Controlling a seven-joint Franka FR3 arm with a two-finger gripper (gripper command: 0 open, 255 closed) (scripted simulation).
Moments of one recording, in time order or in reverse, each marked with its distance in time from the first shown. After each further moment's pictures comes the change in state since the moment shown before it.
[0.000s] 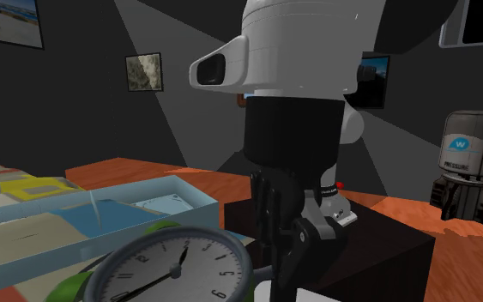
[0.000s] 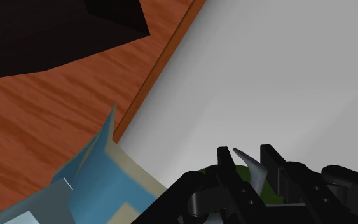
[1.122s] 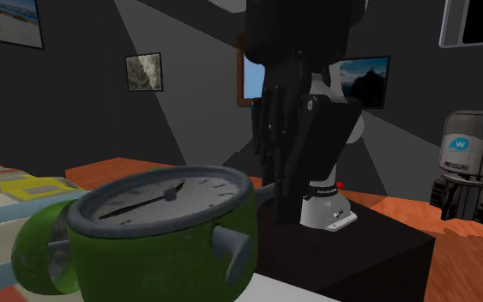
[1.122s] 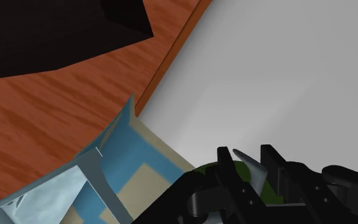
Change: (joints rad) arm -0.009 -0.063 0.012 0.130 0.051 -0.183 -0.040
